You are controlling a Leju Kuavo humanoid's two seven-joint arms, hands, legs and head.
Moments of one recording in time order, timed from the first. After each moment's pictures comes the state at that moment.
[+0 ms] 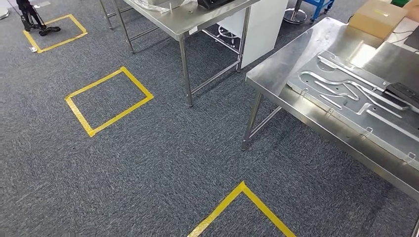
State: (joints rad) left arm -0.07 -0.08 1.46 -0.24 -1.13 -0.02 -0.40; right arm 0.00 0.25 -1.06 -0.29 1.04 -0.49 -0.09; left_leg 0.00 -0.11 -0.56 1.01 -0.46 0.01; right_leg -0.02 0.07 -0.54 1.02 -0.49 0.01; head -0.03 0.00
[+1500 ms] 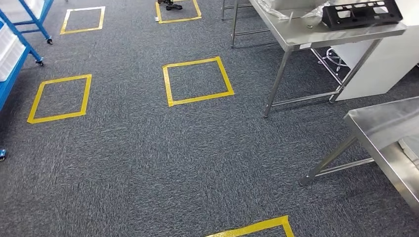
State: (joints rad) left arm -0.06 -0.14 1.47 -0.24 -1.09 0.06 -0.44; right arm 0.02 0.25 -1.13 -0.30 1.15 -0.36 -0.12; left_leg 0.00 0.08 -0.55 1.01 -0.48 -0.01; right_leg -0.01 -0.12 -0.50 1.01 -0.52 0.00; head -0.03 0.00
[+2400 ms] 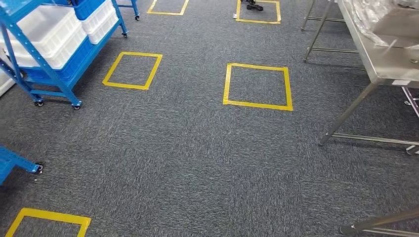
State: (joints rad) left arm -0.05 -0.17 1.48 -0.26 -1.13 0.06 -0.42; right arm 0.01 0.22 -1.18 -0.30 1.20 -0.32 -0.15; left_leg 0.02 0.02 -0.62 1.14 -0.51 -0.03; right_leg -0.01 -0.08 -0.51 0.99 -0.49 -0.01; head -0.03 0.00
